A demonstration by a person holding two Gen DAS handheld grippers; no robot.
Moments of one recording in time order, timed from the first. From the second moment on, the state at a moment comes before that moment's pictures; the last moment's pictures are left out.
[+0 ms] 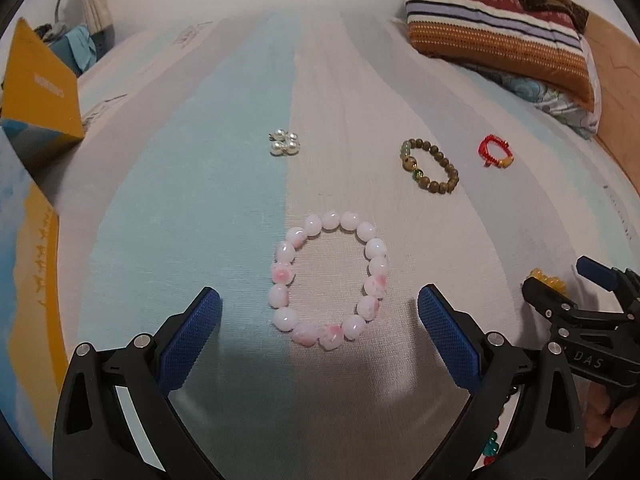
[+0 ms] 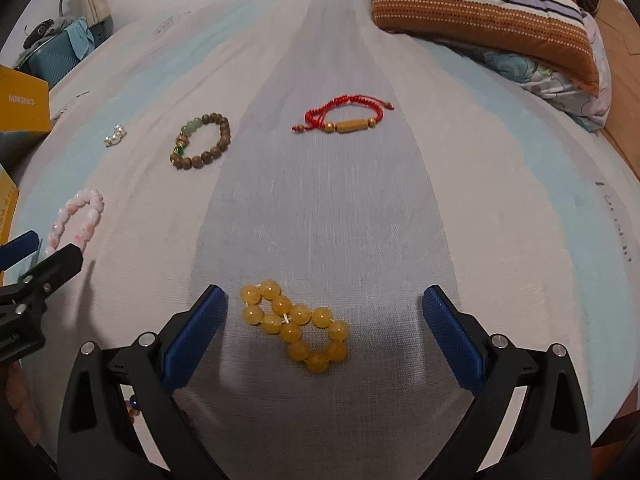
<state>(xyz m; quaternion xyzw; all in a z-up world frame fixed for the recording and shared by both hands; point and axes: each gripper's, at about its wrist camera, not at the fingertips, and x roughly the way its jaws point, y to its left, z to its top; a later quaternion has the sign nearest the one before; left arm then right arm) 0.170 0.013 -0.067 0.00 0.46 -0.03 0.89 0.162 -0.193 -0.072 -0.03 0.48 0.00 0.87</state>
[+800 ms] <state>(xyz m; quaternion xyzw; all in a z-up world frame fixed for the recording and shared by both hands) 0.161 0.018 -0.057 0.00 0.46 -0.04 0.89 0.152 -0.200 -0.065 -0.02 0.49 0.02 0.87</state>
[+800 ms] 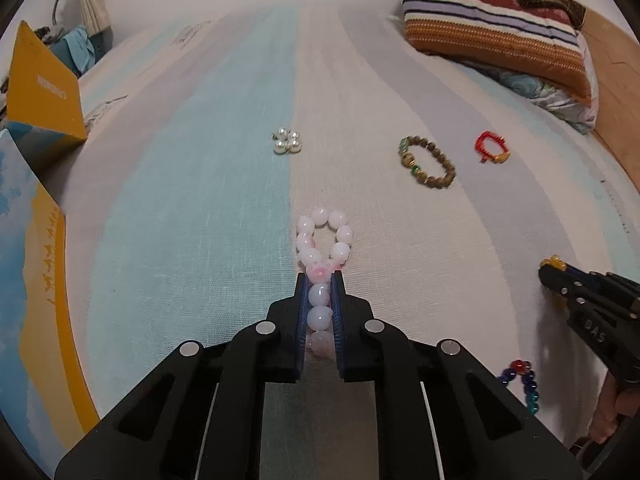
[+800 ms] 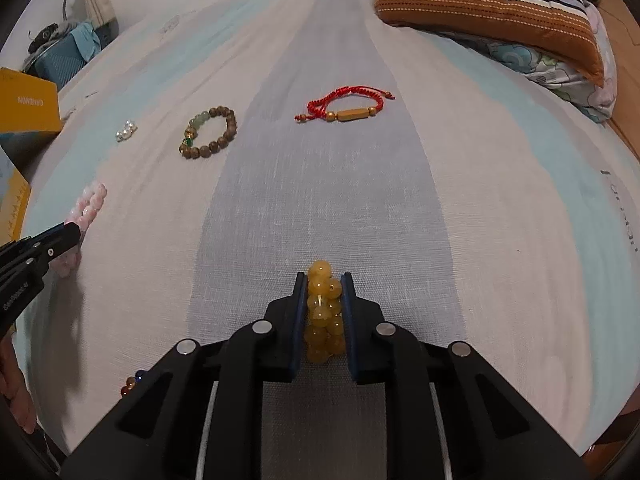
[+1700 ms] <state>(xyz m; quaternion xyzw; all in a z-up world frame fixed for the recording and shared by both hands) 0.153 0.026 -0.036 -0.02 0.45 -0.02 0.89 0.151 -0.196 -0.046 -0.01 0.47 0.01 0.88</state>
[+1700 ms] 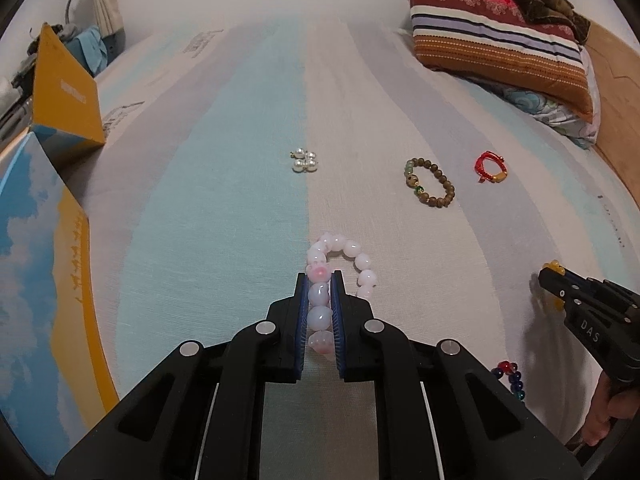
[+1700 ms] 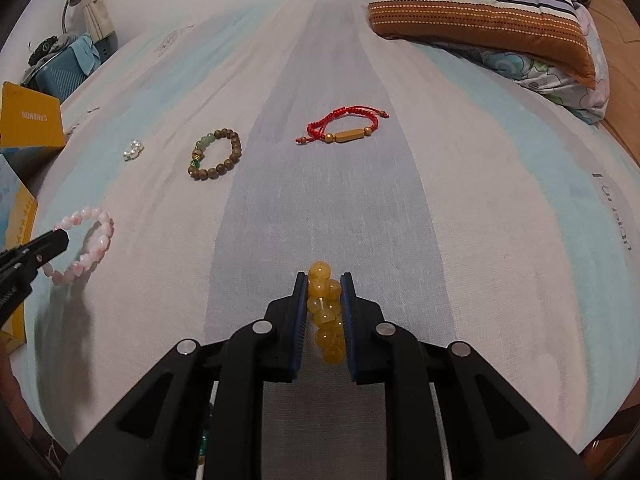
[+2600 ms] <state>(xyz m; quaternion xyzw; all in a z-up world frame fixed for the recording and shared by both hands) 0.109 0.024 0.051 -0.02 0.42 -0.04 0.91 0.118 -0.176 0.033 -0.01 0.43 0.02 0.90</state>
